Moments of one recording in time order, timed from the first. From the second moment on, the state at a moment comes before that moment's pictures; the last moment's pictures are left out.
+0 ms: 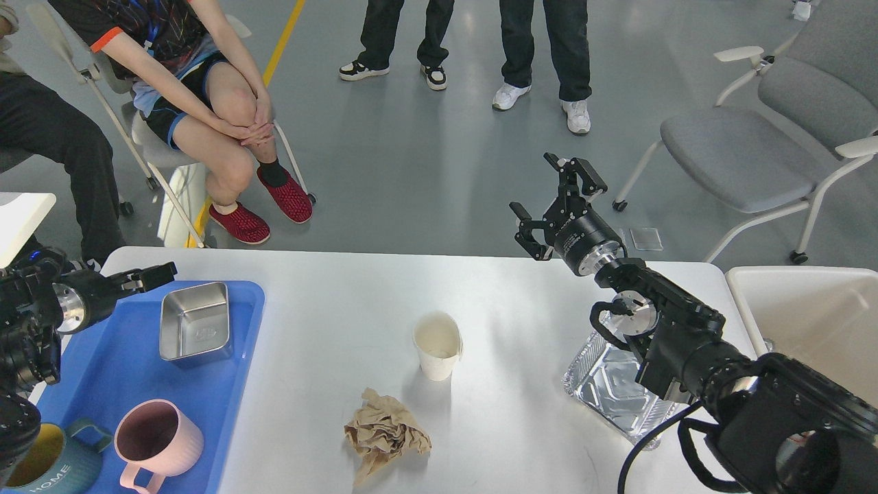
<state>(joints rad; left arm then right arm) -0.83 0.24 0.38 0.23 0.72 -0.26 -0.64 0.89 0.09 0.74 0.19 -0.19 0.58 0.41</state>
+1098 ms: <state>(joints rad) -0.95 0.02 -0.33 0.13 0.01 -0.49 -0.34 0.85 0.04 0.76 0.19 -0.19 0.57 0.41</state>
